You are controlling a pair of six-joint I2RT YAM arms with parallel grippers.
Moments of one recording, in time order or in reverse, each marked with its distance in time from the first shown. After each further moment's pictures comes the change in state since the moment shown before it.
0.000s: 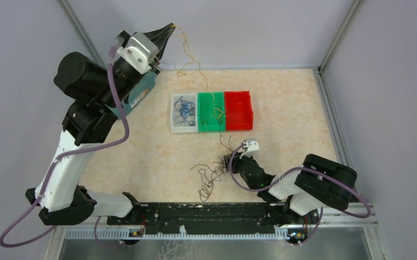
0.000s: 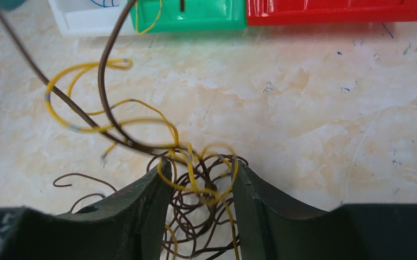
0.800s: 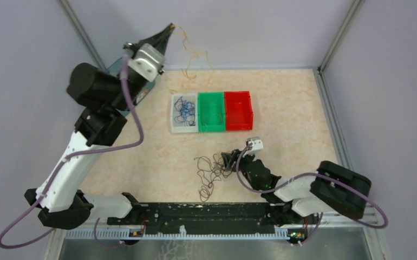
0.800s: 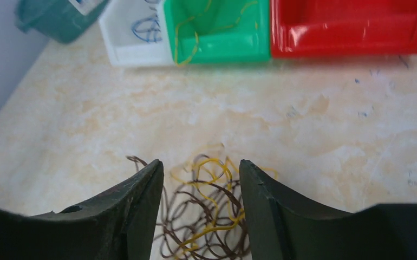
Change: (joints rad) left arm 0.000 -0.048 -0.135 0.252 -0.033 0.086; right arm 0.000 -0.063 -0.046 0.053 -0.034 0.030
